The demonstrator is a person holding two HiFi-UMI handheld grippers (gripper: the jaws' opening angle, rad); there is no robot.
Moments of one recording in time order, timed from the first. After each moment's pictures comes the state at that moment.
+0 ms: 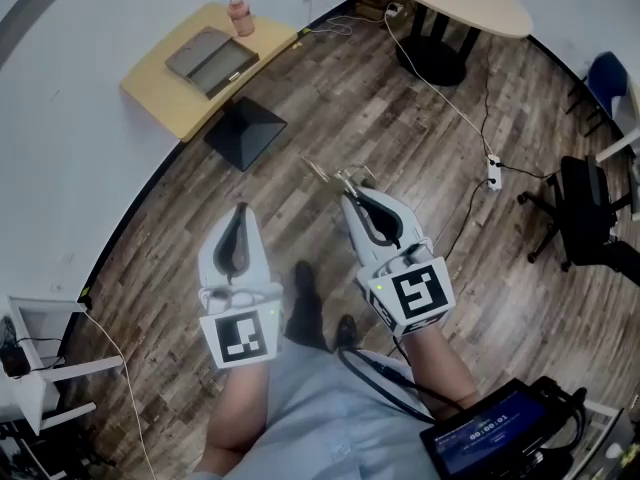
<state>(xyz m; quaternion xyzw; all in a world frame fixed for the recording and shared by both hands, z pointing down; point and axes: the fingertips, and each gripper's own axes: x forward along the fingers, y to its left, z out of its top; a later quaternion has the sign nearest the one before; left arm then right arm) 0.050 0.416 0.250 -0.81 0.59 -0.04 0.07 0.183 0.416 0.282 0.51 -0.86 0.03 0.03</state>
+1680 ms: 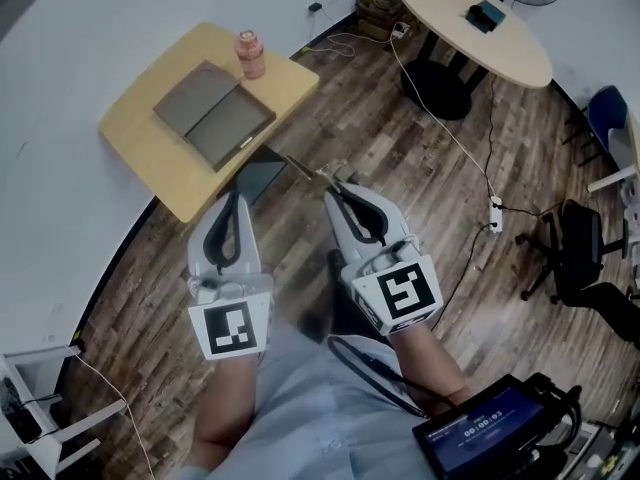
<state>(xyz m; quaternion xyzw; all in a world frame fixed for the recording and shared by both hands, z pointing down) -0.034 0.076 0.251 -0.82 0.57 -0.01 0.06 0.084 0.086 0.273 0.51 -0.86 0.02 0.05</state>
